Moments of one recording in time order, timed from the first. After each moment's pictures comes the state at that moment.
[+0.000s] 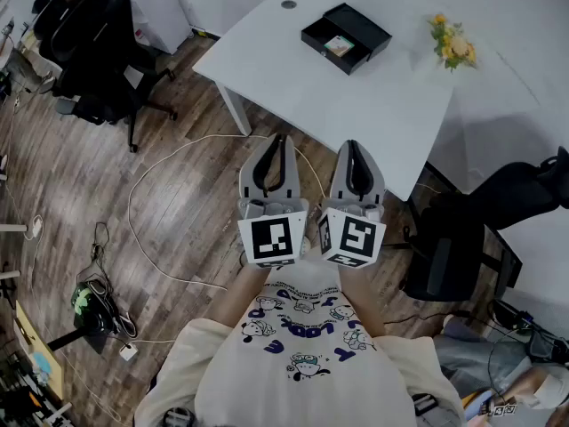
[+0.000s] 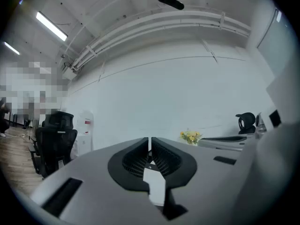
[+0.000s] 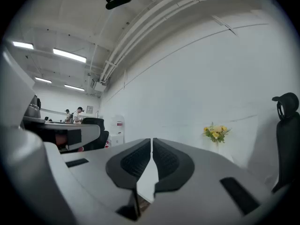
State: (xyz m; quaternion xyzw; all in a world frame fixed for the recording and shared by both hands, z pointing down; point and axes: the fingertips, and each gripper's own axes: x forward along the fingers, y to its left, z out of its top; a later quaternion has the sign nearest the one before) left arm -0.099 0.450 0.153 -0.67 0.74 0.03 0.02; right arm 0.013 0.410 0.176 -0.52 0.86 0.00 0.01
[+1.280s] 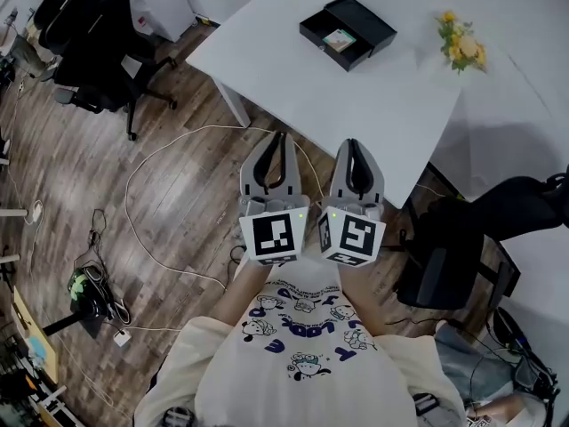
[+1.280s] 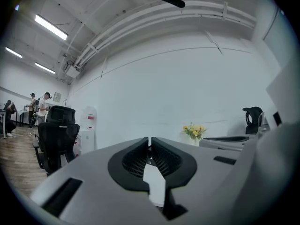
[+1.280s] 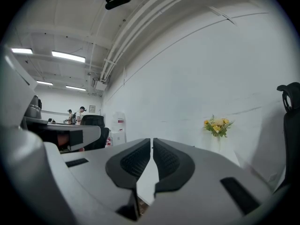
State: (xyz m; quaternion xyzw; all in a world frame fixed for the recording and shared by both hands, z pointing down) left arm -0.073 0.406 0.183 -0.65 0.76 0.01 -0.01; right arm 0.038 0.363 0.205 -0.50 0.87 -0.02 0.00
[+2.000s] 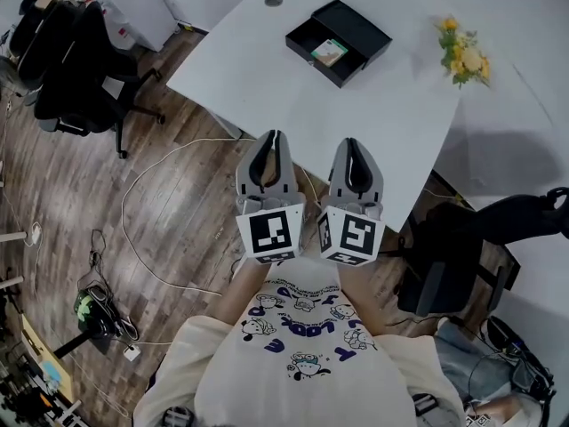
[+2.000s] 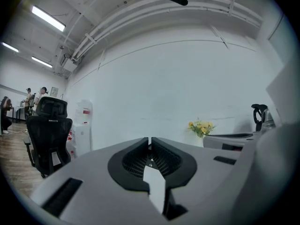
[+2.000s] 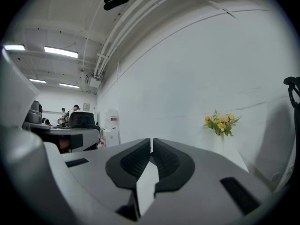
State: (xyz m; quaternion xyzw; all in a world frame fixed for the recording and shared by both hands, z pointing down) left arm -0.105 0.299 0.205 -0.66 0.75 0.00 -0.03; right arm 0.017 0.263 0.221 -0.52 0.85 -0.04 -0.01
